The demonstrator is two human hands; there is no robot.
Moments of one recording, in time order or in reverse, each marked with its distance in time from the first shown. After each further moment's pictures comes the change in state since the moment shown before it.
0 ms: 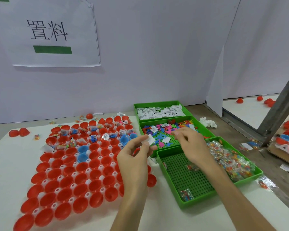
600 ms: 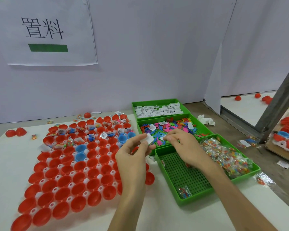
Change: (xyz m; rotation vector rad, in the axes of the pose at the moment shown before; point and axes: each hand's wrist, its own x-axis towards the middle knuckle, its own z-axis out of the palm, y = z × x) left_hand 0.000 -0.002 0.001 0.011 -0.012 -0.009; right_hand -0.003 -0.011 0.000 -0.086 -0.269 0.000
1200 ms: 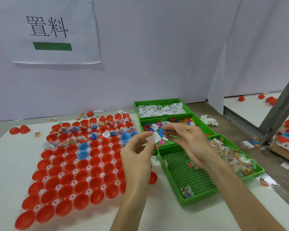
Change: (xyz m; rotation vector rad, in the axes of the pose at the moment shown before) left_hand 0.003 -0.003 -0.002 0.043 -0.088 0.053; right_hand -0.005 -0.014 -0.007 1.126 0.032 0.013
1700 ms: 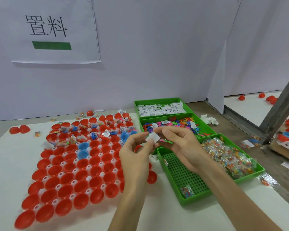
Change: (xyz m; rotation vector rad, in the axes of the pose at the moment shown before) left_hand 0.004 -0.004 -0.002 -0.056 0.017 -0.003; right_hand -0.010 0.002 0.021 0.099 -0.136 -0.001
